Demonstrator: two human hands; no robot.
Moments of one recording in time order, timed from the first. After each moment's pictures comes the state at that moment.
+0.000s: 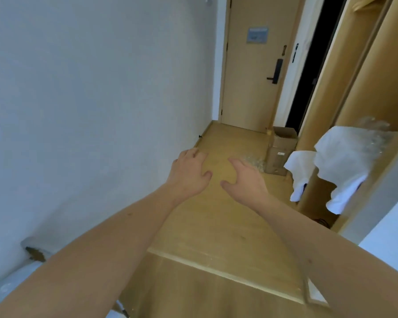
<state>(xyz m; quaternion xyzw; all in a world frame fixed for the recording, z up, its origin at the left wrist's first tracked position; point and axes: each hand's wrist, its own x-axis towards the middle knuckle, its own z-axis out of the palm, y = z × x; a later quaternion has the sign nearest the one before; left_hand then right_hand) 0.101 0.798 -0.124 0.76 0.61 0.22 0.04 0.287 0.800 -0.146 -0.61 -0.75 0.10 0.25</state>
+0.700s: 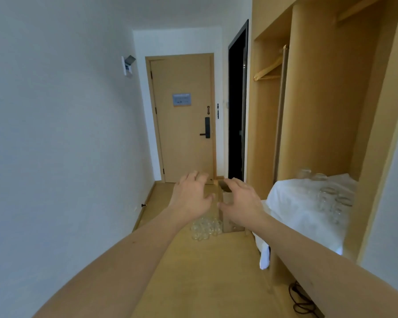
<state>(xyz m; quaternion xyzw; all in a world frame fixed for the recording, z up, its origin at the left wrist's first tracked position) 0.296 1.154 -0.035 0.86 0.46 0.24 -0.01 0.464 1.106 -0.067 -0.70 -0.65 0.00 0.31</state>
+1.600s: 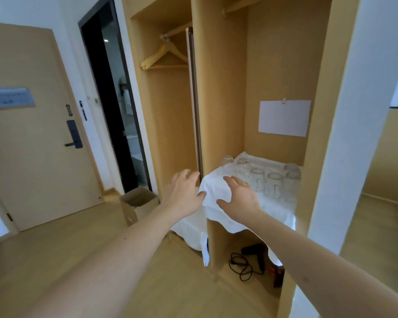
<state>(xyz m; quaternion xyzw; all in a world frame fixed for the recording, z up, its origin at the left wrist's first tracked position) 0.412 1.427 -0.051 0.96 0.16 0.20 0.08 0.508 1.266 -0.085 -0.90 -0.33 -0.08 0.28</state>
